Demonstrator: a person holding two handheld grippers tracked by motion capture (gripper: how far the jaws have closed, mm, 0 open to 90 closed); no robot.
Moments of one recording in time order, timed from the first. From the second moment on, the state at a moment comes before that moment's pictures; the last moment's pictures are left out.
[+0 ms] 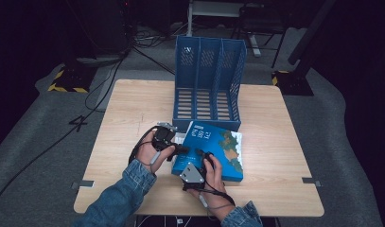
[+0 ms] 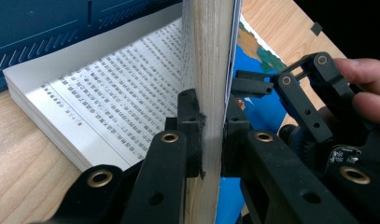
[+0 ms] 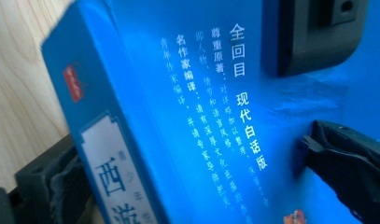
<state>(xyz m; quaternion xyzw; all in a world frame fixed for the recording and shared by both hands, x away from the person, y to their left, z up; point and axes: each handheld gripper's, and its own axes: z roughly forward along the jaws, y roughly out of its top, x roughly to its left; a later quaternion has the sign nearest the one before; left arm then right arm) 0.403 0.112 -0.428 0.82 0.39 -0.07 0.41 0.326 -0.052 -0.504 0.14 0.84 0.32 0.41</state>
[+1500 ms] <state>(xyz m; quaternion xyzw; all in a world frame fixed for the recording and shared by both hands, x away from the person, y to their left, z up) 0.408 0.127 -0.468 0.80 0.44 -0.02 0.41 0.332 -0.050 -0.489 0.04 0.90 0.27 0.35</state>
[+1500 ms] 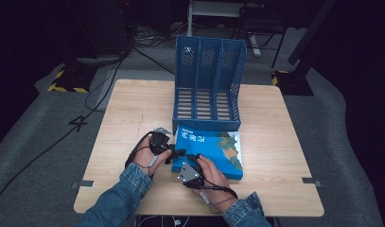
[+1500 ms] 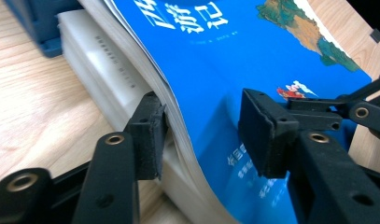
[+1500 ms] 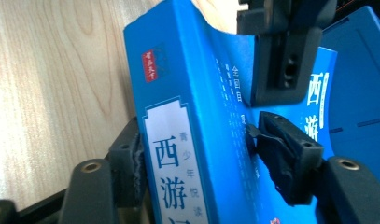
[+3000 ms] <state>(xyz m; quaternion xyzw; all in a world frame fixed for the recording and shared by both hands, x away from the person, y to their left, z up) 0.390 0.229 -0.502 0.80 0.45 0.16 0.35 0.360 -0.113 -0.355 0.17 0.86 0.42 0.25</state>
